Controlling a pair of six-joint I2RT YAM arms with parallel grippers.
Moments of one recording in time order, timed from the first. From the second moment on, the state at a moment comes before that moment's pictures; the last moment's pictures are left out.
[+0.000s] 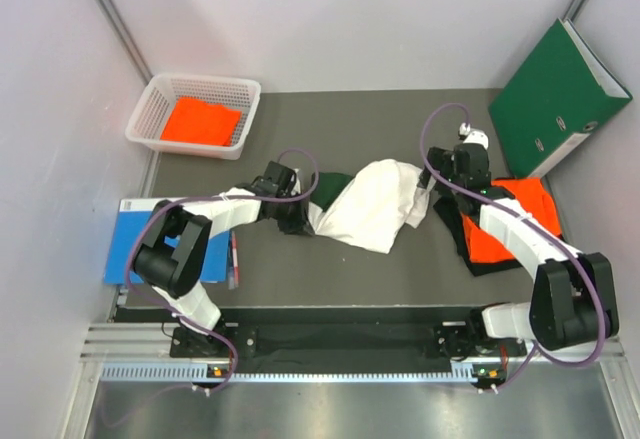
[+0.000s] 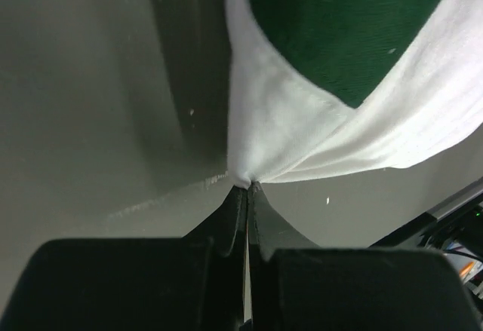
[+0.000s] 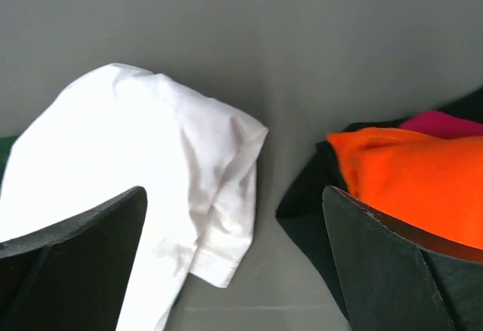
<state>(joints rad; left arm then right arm) -0.46 1.67 0.93 -0.30 0.34 -0.60 0.21 1.30 0.80 -0.13 0.16 0.38</state>
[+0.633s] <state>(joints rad) -0.50 1.70 0.94 -0.28 0.32 -0.61 0.19 1.66 0.80 0.14 -0.13 0.43</state>
